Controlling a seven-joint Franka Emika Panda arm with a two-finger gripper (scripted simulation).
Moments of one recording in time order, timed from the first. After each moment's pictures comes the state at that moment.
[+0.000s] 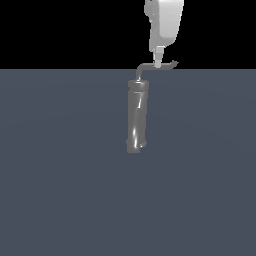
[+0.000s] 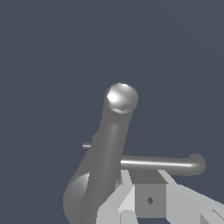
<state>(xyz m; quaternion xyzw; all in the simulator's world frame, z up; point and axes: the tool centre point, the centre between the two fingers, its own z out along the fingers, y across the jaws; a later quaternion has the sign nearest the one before) 0.004 -0.082 0.300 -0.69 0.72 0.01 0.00</state>
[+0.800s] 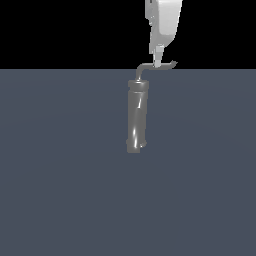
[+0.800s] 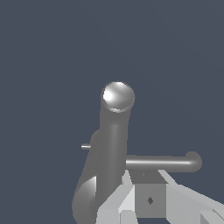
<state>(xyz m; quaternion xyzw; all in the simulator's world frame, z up) 0.018 -0.085 0.300 -0.69 0.72 0.03 -0.02</state>
